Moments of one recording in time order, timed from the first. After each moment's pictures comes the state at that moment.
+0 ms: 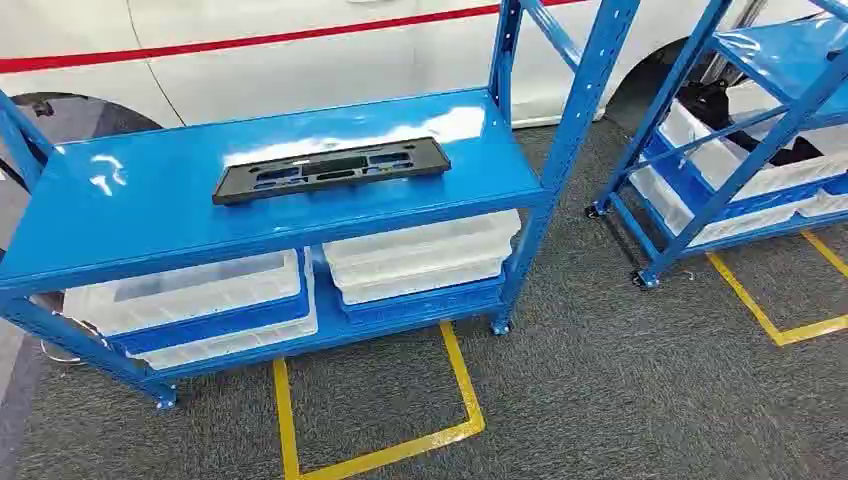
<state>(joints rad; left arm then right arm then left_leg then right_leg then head) 0.15 -0.01 -0.03 -0.38 0.08 -0.02 -0.02 0.14 0.00 0.05 -0.40 -0.07 0.02 -0.01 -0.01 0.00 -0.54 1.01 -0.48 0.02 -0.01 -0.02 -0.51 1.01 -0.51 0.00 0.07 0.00</state>
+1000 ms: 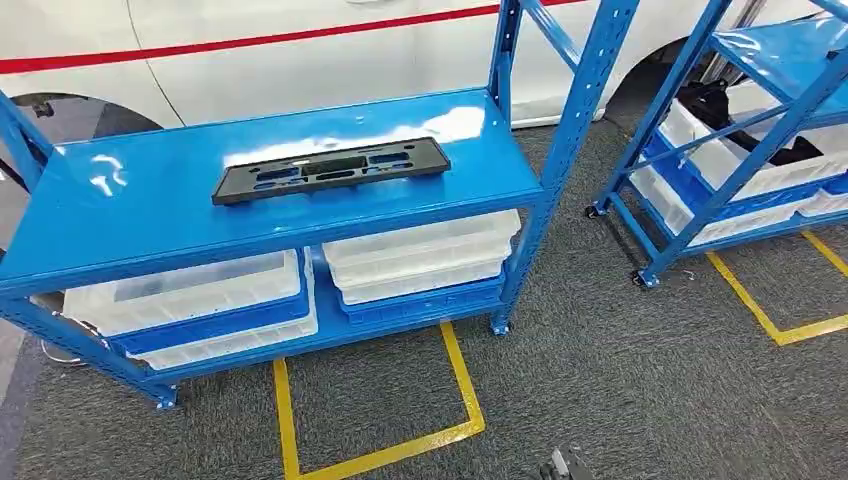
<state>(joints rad) 0.11 -0.01 -0.38 -0.25 0.62 -0.12 -0.15 0.17 -0.12 0.22 -0.60 -0.36 0.15 -0.24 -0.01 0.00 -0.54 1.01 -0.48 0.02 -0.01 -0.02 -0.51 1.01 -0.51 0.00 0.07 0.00</state>
